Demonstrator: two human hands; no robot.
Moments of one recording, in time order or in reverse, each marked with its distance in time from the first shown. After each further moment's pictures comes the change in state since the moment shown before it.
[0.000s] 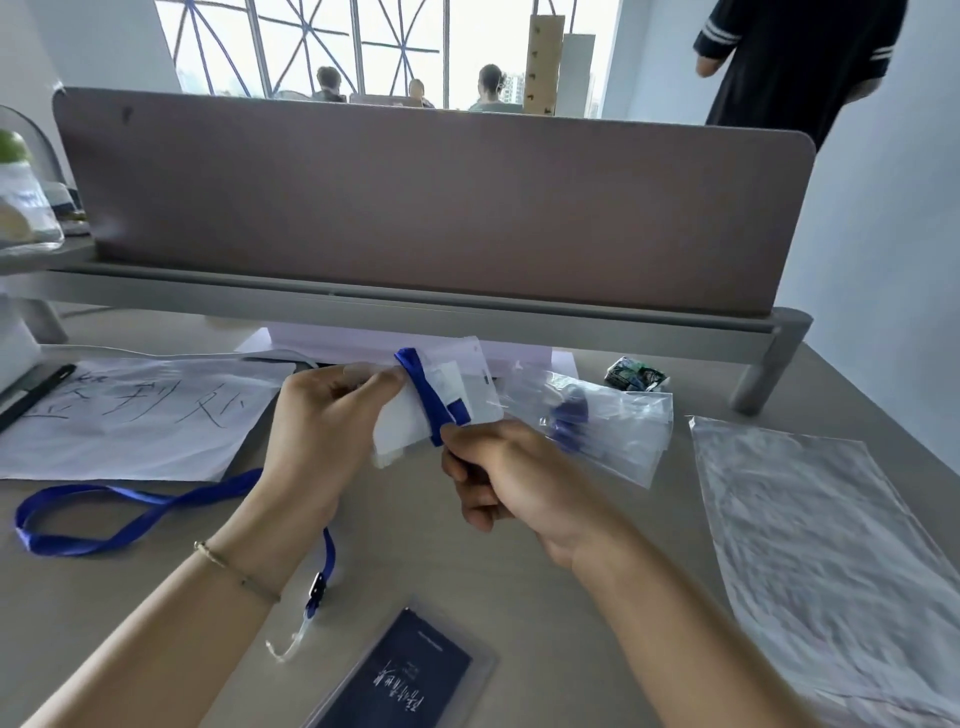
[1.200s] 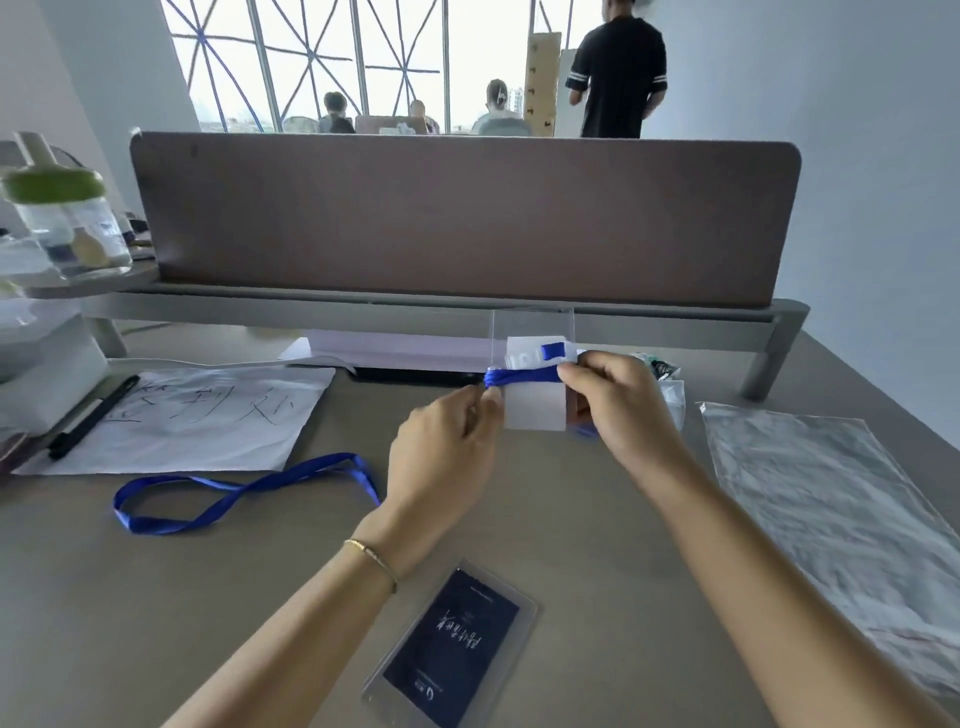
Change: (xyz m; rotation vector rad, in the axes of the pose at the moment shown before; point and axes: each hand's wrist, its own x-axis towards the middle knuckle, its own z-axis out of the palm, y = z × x) left_hand -0.033 -0.014 0.021 0.461 -0.166 0.216; right_hand 0.002 -0.001 -0.037 -0.154 0.543 -0.290
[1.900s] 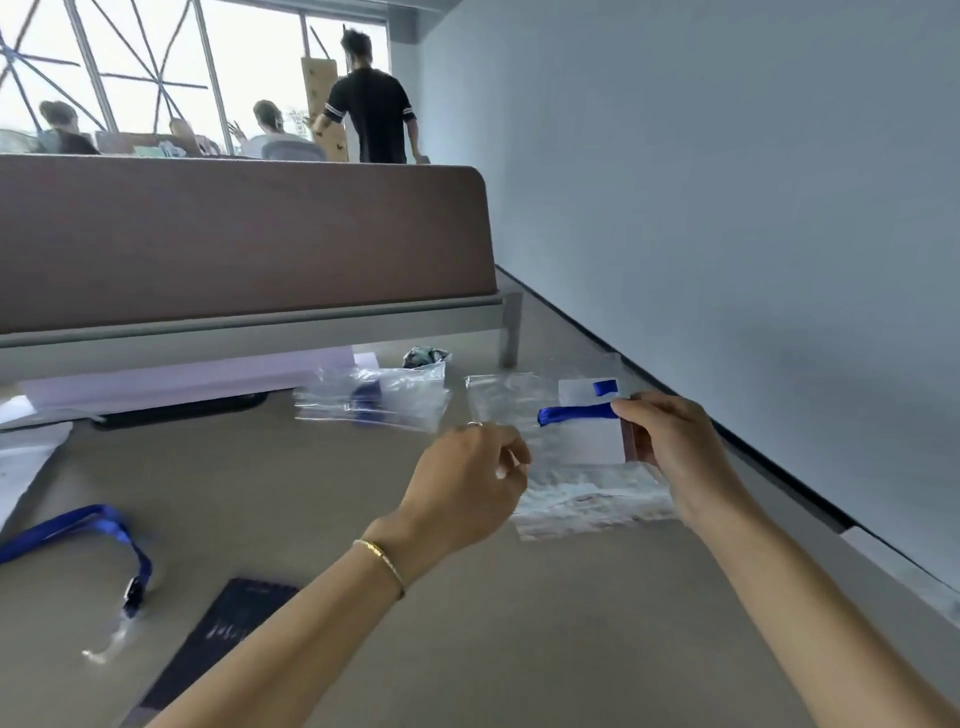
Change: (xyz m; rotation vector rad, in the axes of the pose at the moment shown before) left_hand -0.085 0.130 0.112 0.021 -0.485 0.525; right_hand -0.150 0.030 -0.221 0.044 0.457 0.213
